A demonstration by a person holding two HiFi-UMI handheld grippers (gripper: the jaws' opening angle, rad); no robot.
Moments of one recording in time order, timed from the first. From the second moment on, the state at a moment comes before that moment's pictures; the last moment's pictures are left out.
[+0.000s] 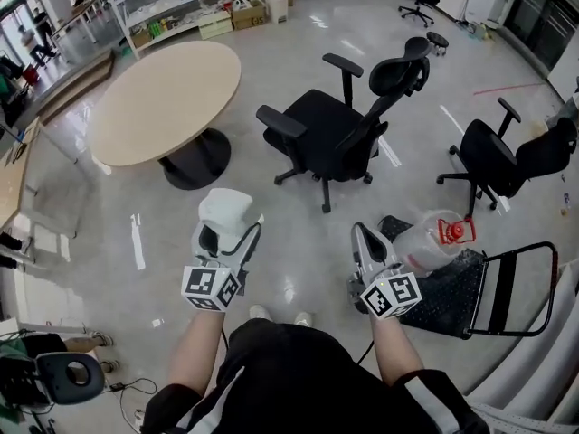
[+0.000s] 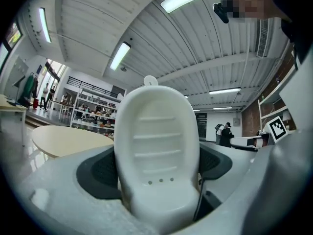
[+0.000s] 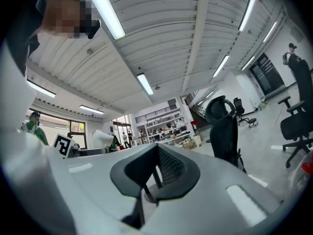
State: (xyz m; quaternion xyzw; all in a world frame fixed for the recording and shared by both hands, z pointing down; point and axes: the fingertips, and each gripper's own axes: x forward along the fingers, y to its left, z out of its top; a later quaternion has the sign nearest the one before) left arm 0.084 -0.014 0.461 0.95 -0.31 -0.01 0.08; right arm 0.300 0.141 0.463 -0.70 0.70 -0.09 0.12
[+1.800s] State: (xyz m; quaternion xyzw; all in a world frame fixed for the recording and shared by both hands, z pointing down) left arm -0.181 -0.290 0.497 0.85 -0.52 -0.04 0.09; right arm 0.095 -0.257 0.480 -0.55 0.83 -0.10 0.08
